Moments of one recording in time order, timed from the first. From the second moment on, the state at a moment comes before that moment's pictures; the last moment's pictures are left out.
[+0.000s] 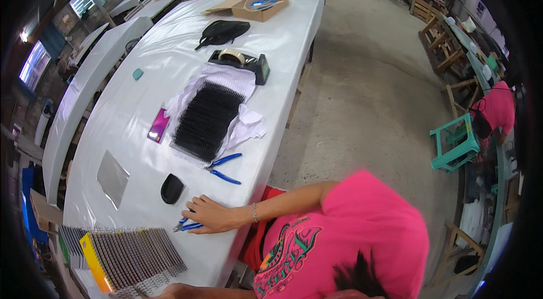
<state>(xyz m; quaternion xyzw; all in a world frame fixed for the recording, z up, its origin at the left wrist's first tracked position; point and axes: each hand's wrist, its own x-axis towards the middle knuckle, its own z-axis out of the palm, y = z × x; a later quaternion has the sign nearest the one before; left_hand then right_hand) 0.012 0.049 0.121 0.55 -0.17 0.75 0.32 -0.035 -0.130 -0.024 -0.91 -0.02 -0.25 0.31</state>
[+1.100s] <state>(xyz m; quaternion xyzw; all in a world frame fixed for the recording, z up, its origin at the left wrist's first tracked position) 0.024 0.079 0.103 0.58 -0.19 0.74 0.30 -0.030 -0.131 -0.035 -0.90 -0.09 -0.19 0.39</state>
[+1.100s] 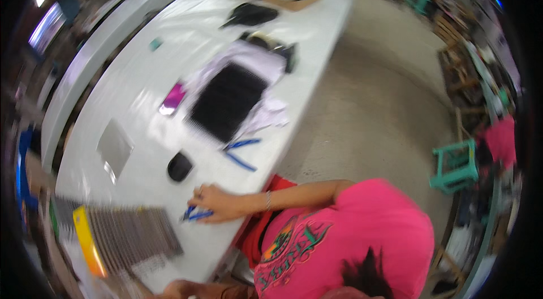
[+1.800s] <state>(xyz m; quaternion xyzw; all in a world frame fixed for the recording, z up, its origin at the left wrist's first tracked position) 0.011 0.105 0.111 0.63 -0.08 0.43 0.64 0.017 -0.087 0.142 -0.84 -0.29 -0.34 0.32</state>
